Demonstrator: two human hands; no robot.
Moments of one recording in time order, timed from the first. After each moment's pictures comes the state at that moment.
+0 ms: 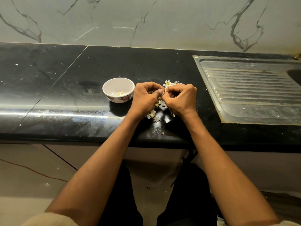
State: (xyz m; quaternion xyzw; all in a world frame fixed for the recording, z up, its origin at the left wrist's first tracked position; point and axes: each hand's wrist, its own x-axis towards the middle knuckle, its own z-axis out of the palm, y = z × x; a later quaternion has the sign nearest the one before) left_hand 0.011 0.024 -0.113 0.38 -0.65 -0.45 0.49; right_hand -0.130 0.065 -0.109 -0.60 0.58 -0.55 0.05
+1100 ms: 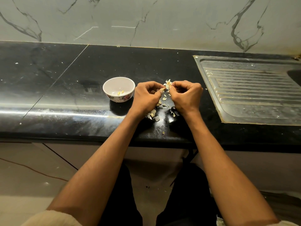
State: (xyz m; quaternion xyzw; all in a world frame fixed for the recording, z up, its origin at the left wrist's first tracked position) left_hand 0.010 0.027 -0.110 0.40 -0.67 -0.41 0.48; right_hand -0.131 0.067 -0.103 -0.52 0.59 -0.62 0.08
